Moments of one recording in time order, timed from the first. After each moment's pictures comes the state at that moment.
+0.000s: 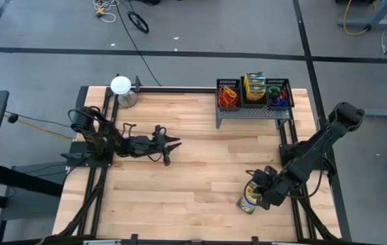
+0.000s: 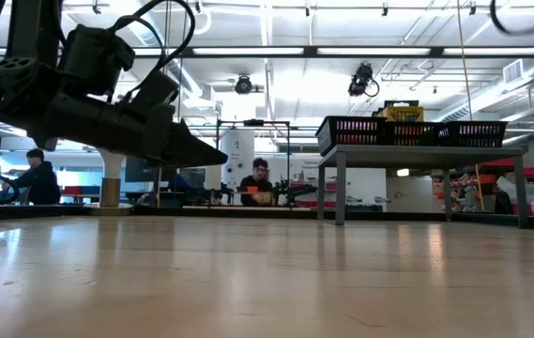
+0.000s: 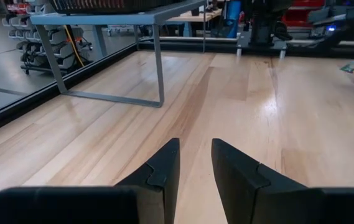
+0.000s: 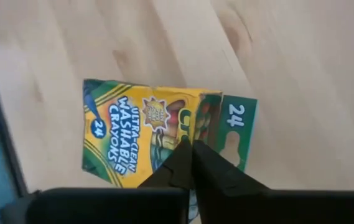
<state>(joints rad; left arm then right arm) -0.08 1.78 0.27 1.36 -0.44 -0.01 0.83 1.26 0.61 -0.52 0.22 1.25</state>
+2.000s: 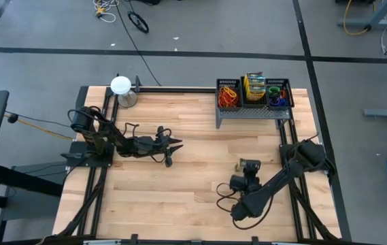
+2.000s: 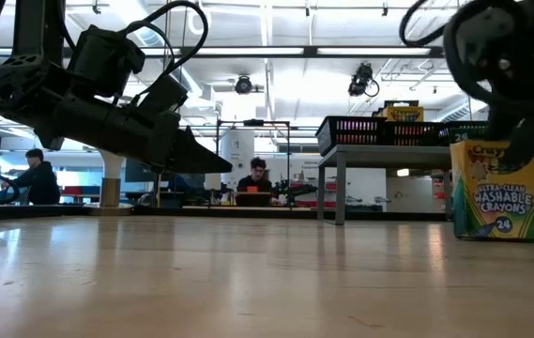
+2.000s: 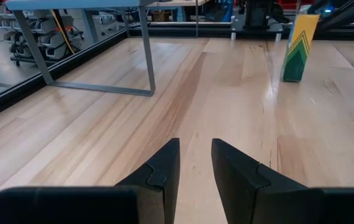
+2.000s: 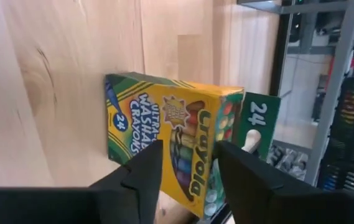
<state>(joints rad) -0.08 1.78 0.31 1.25 -0.41 -0.01 0.71 2.01 1.36 -1.56 0.59 0.95</state>
